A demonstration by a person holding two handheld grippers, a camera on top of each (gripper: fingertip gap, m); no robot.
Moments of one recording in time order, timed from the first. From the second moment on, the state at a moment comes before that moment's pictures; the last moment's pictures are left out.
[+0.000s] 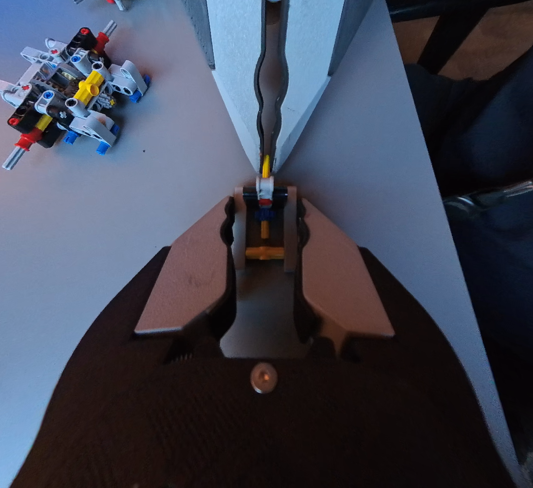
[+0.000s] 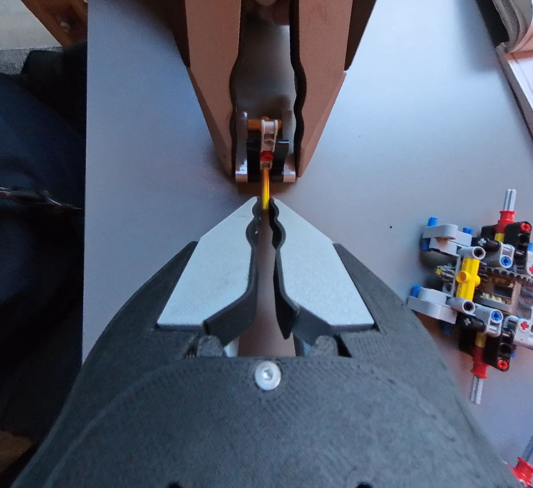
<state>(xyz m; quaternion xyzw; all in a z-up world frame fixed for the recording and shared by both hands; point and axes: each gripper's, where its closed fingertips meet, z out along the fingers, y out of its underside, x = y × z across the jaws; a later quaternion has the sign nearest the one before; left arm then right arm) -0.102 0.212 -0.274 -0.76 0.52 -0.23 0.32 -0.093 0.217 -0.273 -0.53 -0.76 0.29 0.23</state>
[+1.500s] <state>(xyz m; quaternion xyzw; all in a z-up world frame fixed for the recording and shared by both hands) -0.103 0.211 -0.273 -0.75 0.53 -0.22 0.33 -0.085 0.218 -0.274 -0.53 -0.74 0.34 0.22</state>
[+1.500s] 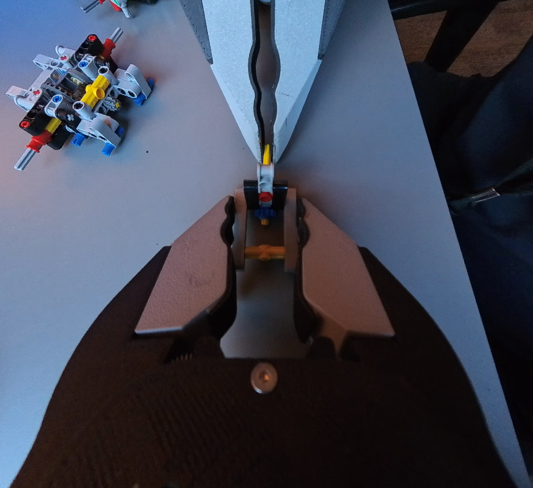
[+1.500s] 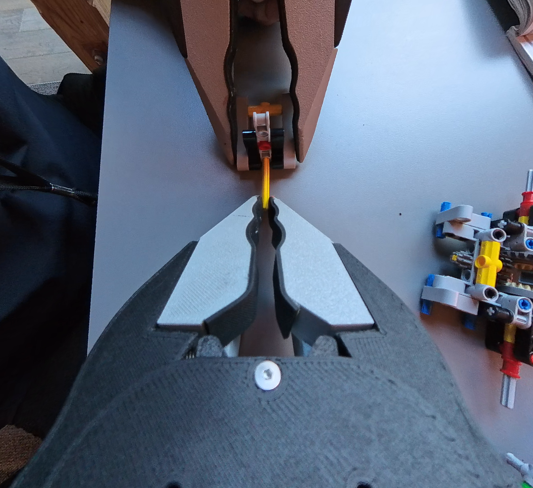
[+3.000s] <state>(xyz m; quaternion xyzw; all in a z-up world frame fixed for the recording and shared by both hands) -0.119 0.235 -0.274 -0.80 0.45 -0.20 0.34 -0.094 0.245 -0.249 -0.55 -0.69 0.37 0.30</state>
